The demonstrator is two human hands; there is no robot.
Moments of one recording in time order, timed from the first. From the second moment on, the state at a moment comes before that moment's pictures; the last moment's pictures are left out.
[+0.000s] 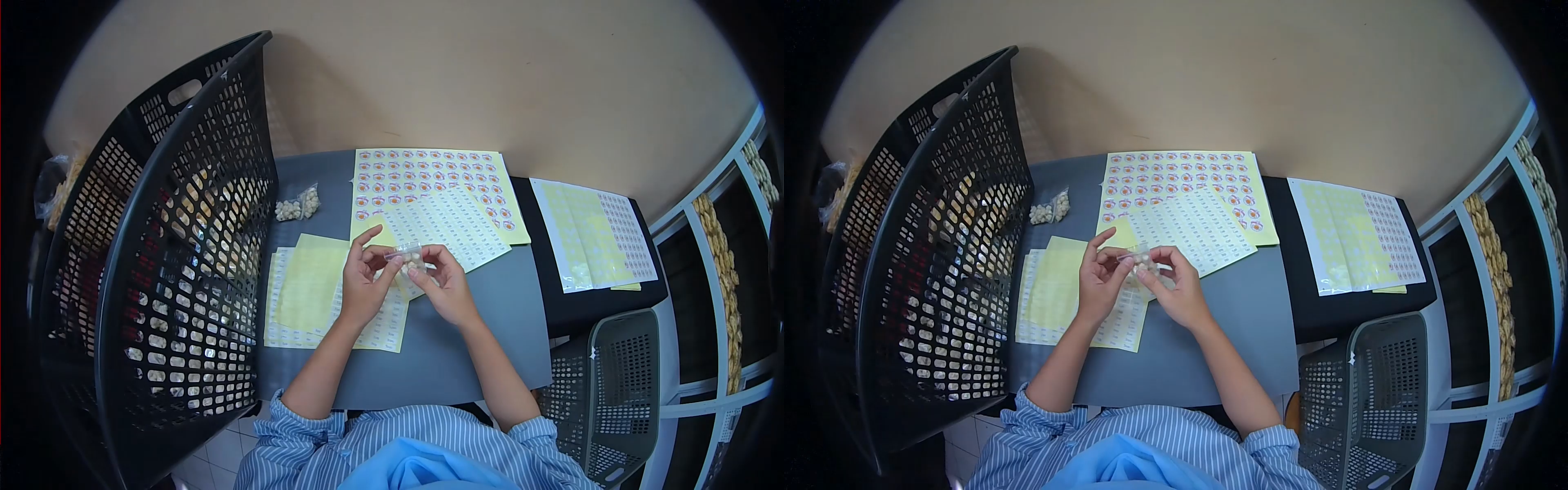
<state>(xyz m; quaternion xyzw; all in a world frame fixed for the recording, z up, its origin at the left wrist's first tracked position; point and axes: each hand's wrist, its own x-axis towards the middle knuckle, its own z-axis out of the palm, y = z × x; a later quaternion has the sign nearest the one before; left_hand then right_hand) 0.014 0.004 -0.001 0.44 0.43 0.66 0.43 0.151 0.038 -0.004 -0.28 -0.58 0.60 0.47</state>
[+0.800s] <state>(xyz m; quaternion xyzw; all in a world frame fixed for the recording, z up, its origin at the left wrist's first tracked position) 0.008 -0.002 0.014 0.48 0.43 0.63 0.42 0.159 0.037 0.012 -0.33 -0.66 0.47 0.49</state>
